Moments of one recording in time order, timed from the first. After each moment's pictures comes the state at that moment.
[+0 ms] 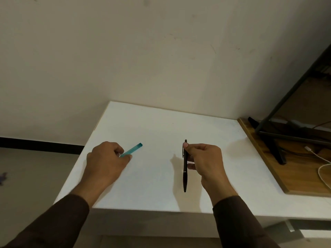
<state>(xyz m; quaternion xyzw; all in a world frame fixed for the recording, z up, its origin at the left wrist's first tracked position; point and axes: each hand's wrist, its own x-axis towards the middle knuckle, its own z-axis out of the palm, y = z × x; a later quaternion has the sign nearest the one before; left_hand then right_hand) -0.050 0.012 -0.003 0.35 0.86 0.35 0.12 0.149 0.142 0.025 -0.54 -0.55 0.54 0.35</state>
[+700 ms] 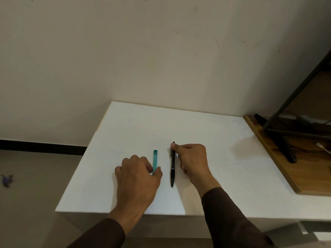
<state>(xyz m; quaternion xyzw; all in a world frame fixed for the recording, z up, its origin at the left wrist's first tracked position) 0.023 0.025 -0.028 0.36 0.85 0.38 0.06 0.110 0.161 -0.024 -0.56 -0.58 0.51 0.31</state>
